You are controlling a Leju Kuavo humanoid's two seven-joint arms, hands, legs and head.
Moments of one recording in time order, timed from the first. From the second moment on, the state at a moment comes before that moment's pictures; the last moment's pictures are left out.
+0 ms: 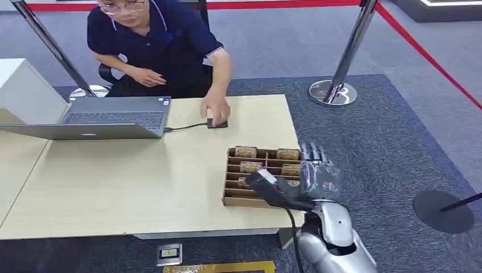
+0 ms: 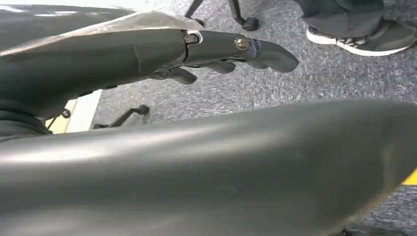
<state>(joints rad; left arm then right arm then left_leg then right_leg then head) -0.05 -0.23 0.81 -0.19 -1.26 0.59 -0.04 -0.10 0.06 0.34 -1.30 1.29 -0.30 0.11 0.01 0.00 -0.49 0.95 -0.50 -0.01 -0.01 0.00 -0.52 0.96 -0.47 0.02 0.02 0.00</state>
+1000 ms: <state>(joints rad) -0.05 -0.24 0.81 -0.18 -1.25 0.59 -0.05 -0.05 0.05 0.35 -1.34 1.35 -0.28 0.19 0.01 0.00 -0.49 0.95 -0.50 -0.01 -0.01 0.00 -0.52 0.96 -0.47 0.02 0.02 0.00</state>
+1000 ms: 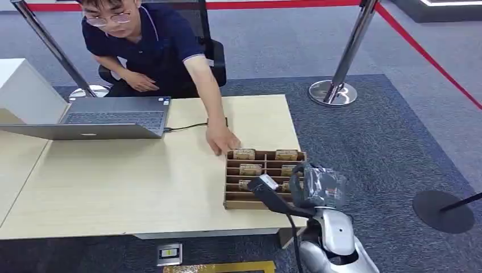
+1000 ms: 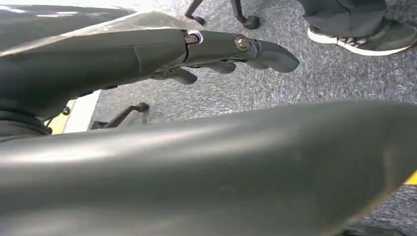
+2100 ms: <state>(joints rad) -0.05 -0.23 0.81 -0.18 -1.26 0.58 -0.06 -0.04 0.06 0.34 -1.29 1.36 -0.25 0.21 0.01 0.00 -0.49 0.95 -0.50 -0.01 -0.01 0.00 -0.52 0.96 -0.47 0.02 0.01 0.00</state>
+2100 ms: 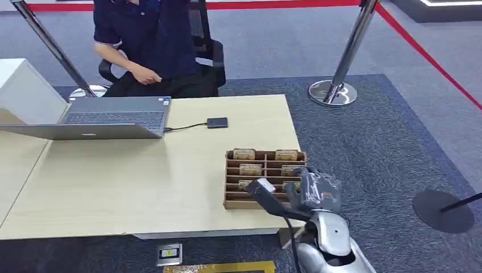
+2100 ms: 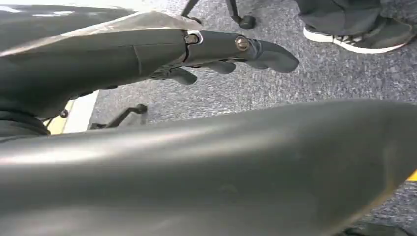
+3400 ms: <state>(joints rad) -0.05 -0.23 0.81 -0.18 -1.26 0.58 -0.06 -0.09 0.08 0.33 -1.18 1.35 -0.23 0.19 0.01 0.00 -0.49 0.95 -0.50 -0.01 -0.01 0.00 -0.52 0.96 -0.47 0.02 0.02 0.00</state>
